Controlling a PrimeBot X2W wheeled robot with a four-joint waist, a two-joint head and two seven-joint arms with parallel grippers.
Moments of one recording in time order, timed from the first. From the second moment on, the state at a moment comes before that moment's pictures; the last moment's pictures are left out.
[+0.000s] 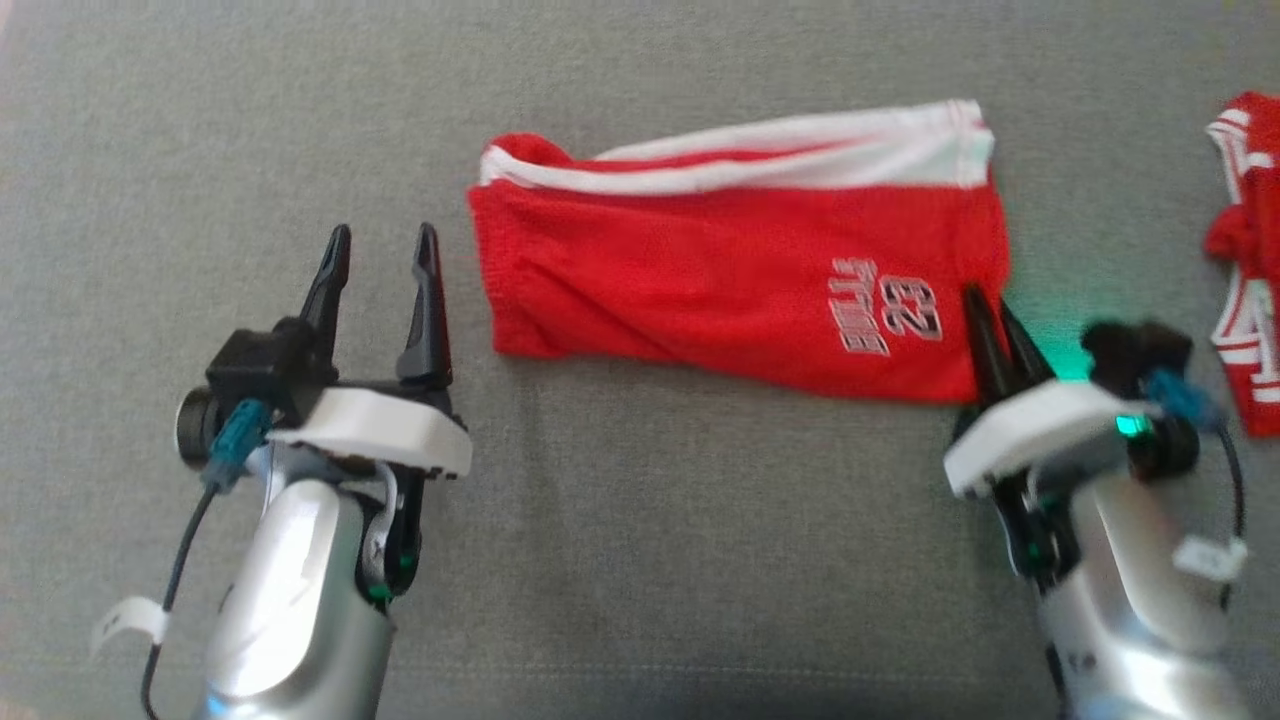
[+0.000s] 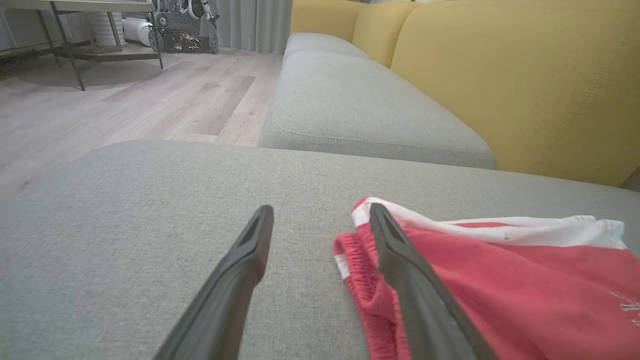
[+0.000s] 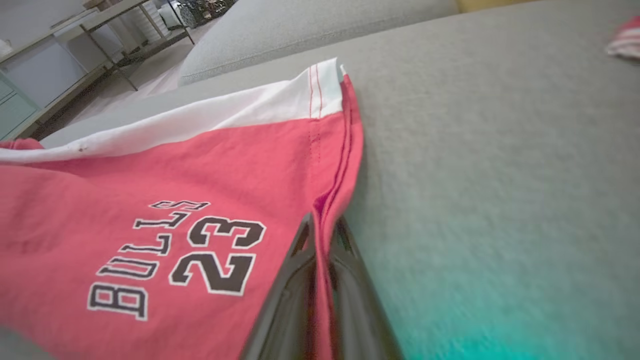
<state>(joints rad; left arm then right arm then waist) -0.34 0.04 -0.22 0.28 -0.23 0.07 -0.26 -0.40 -0.07 0.07 0.56 0.26 0.13 -0.06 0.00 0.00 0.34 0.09</state>
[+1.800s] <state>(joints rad) -0.29 0.04 -0.28 0.31 -0.26 0.08 -0.26 -0.60 -0.07 0.72 0.42 0.60 0.13 -0.15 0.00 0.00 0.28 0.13</state>
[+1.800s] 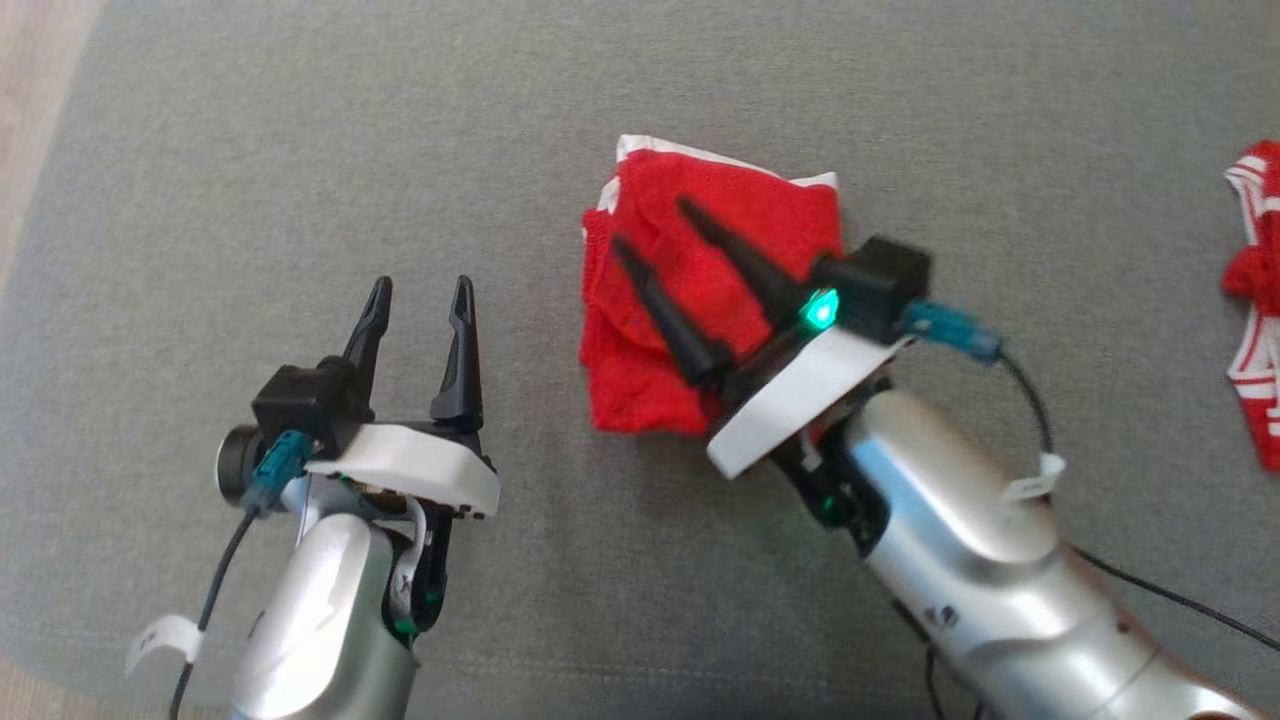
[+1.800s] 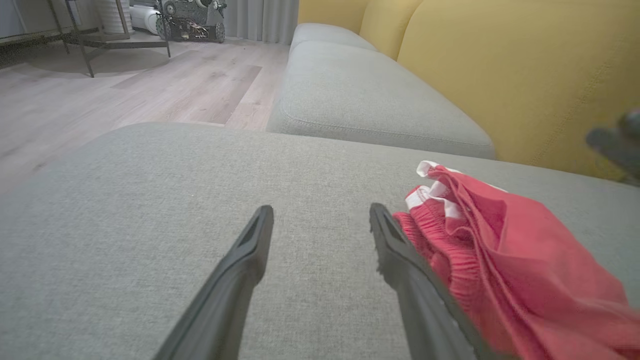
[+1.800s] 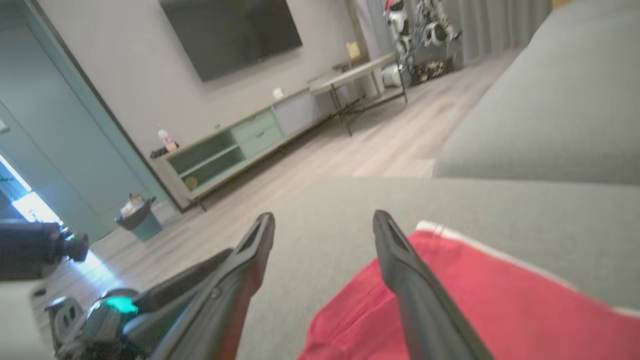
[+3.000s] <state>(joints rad) -0.25 0.06 -0.25 0.29 -0.24 0.08 -0.26 -0.19 -0.09 0.07 0.07 0.23 0.13 -0.07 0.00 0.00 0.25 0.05</state>
